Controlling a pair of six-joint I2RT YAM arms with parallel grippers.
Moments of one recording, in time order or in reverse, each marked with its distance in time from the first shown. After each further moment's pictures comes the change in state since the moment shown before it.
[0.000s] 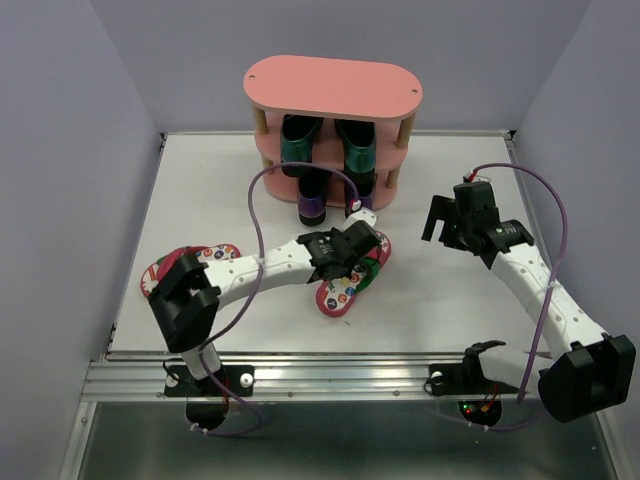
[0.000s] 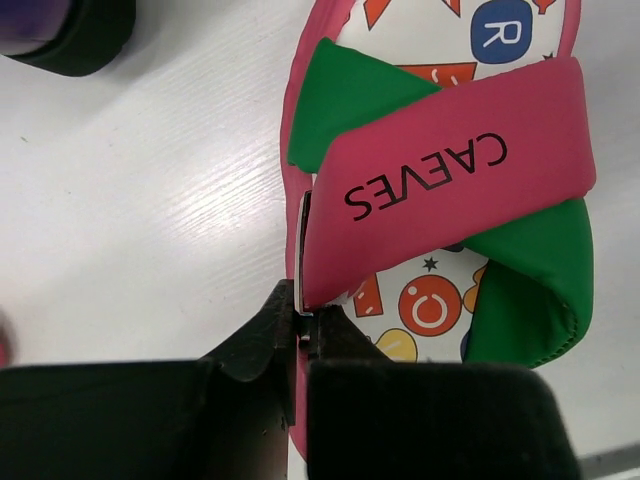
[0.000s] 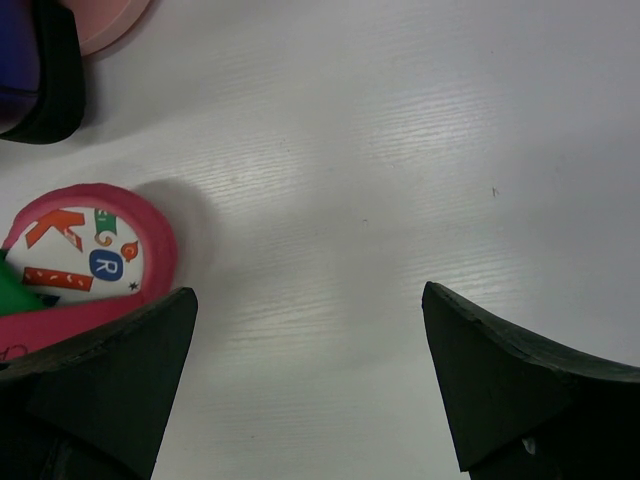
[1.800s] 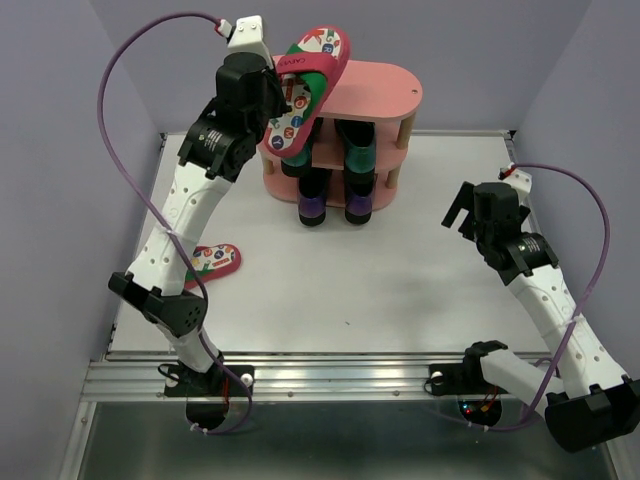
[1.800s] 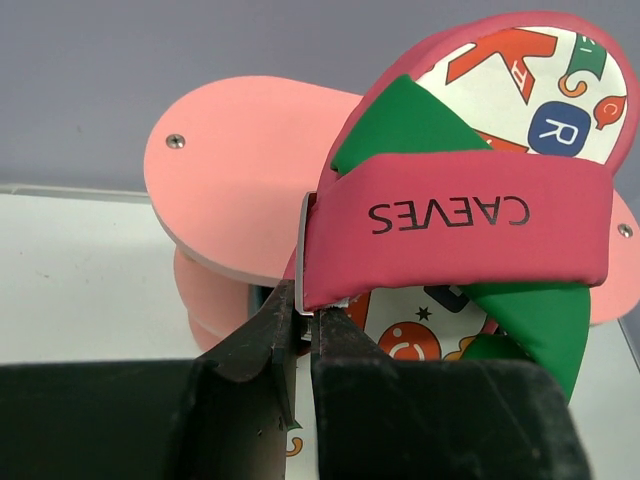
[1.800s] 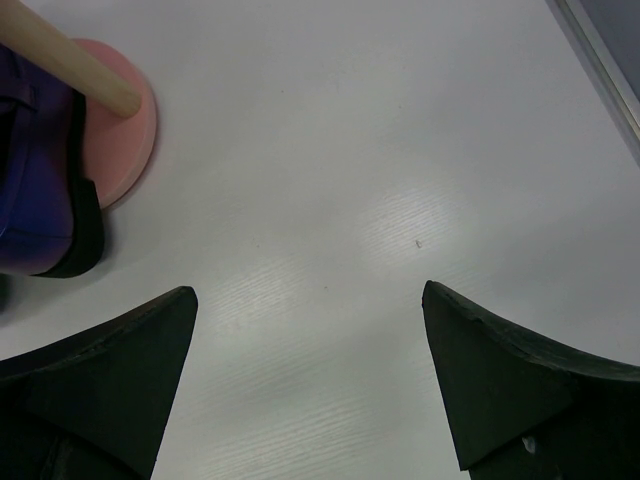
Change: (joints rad) left arm 0.512 -0.045 0.896 -0.089 0.071 0.100; right arm 0.000 -0.161 0.034 0.007 0.253 0.076
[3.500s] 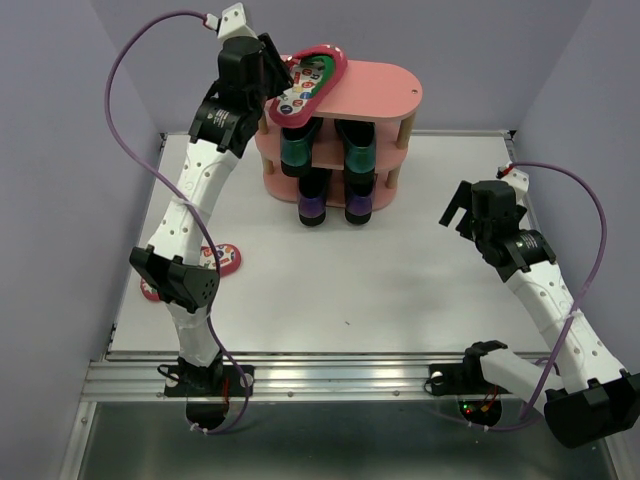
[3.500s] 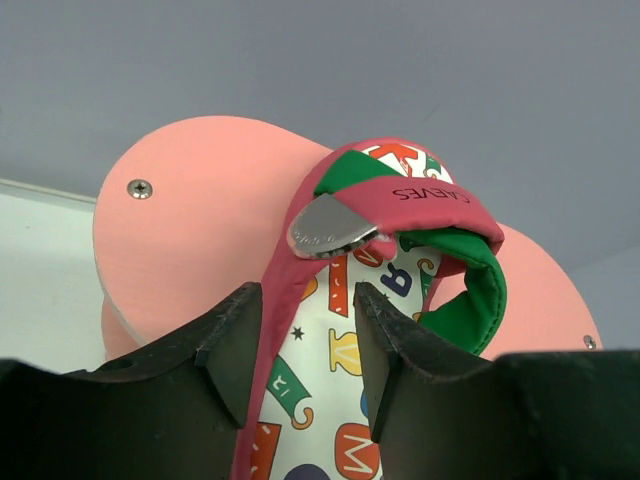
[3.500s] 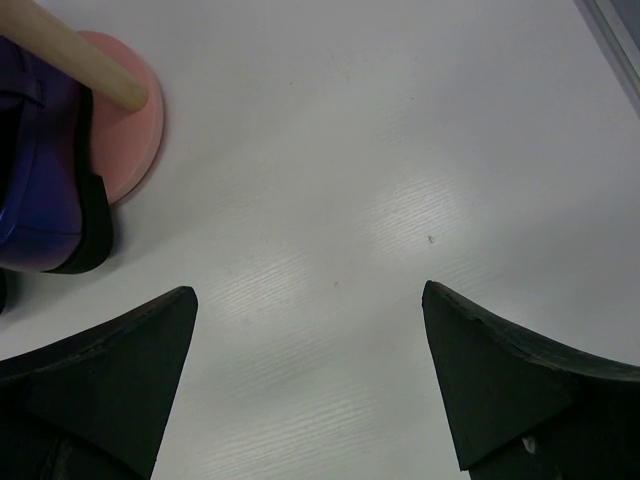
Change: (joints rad) left arm 0.132 0.194 0.143 0.080 0.107 -0.204; right arm 0.000 0.024 0.008 0.000 -0.020 0.023
